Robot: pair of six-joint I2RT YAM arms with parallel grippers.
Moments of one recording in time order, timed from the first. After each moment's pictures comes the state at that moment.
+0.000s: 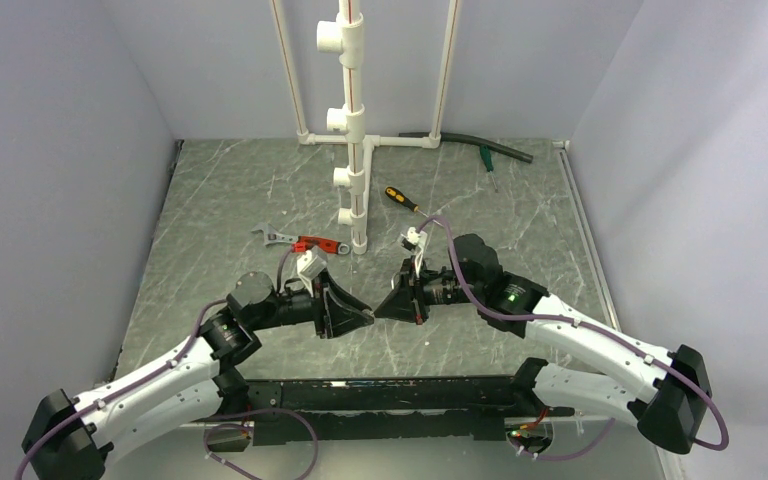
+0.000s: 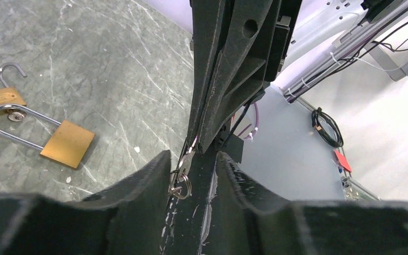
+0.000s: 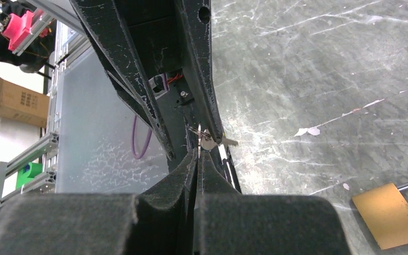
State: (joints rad) left arm -0.80 0.73 0.38 0.35 0.57 -0.55; right arm 0.87 0.99 0.74 -0.10 -0.61 0.36
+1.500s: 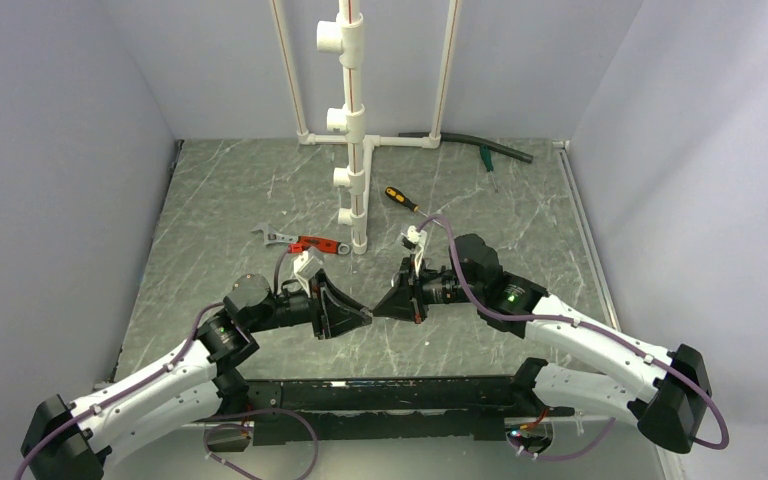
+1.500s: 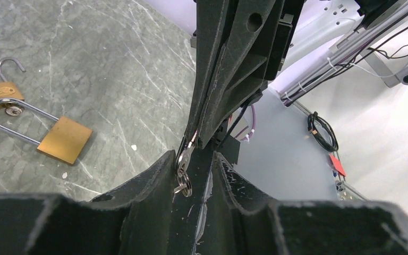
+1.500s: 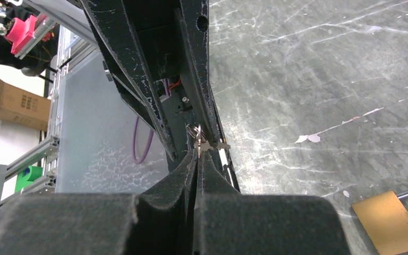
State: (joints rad) left arm -0.80 0.70 0.36 0.33 0.56 -0.58; right arm 0.88 0.99 0.74 -0.07 -0.60 0.37
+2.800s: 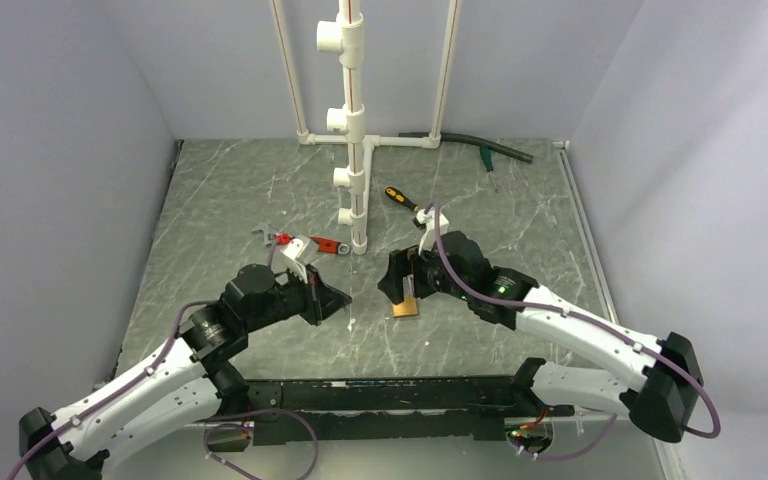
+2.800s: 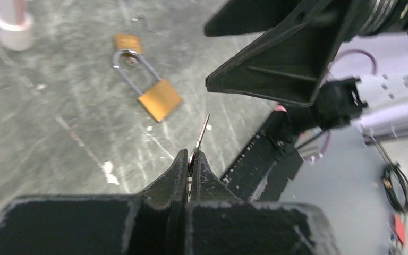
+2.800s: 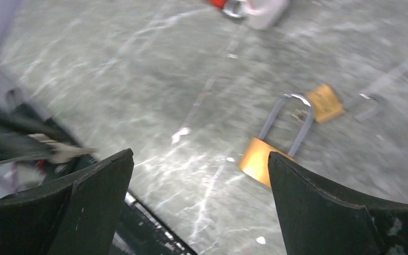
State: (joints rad) left arm -0.80 0.65 0.50 -0.10 0.25 -0.54; right arm 0.88 1.04 0.78 -0.23 -0.03 0.44
